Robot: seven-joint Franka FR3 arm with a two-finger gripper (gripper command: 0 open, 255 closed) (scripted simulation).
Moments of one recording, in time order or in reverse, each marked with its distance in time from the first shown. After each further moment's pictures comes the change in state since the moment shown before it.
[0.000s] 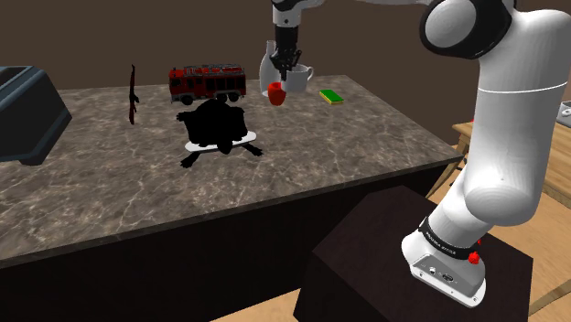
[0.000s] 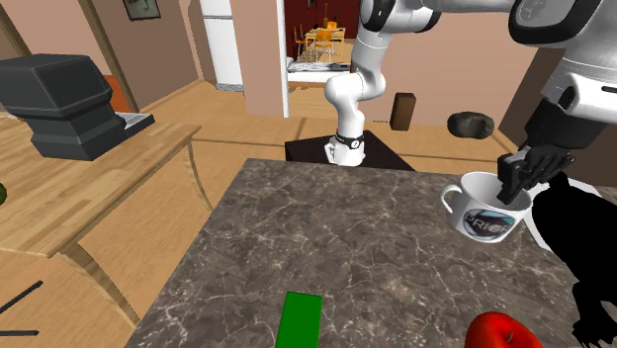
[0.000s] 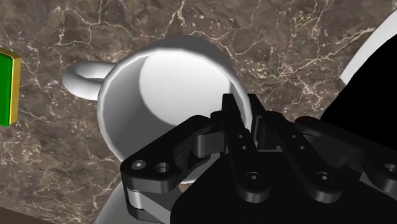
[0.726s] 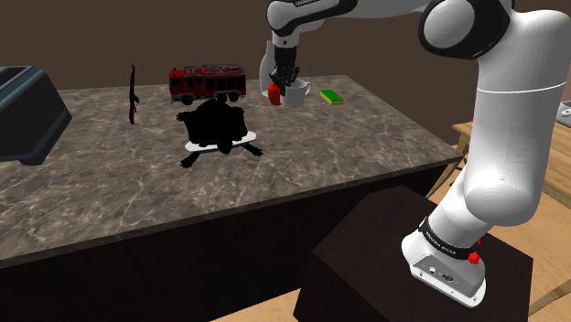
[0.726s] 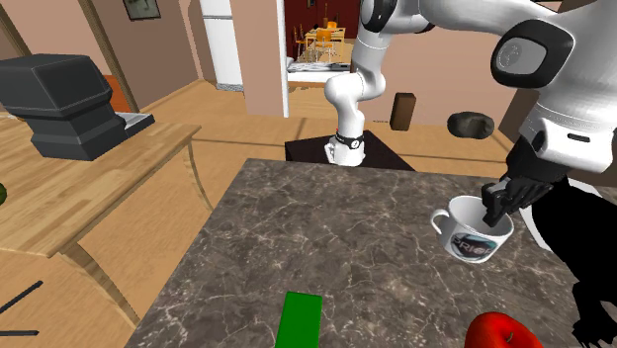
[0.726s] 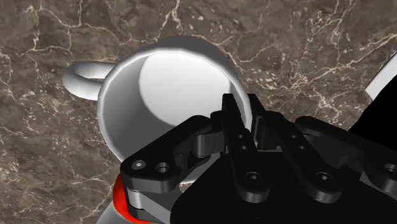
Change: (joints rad) arm 0.002 0.007 0.001 -0.139 0.001 0.146 0.003
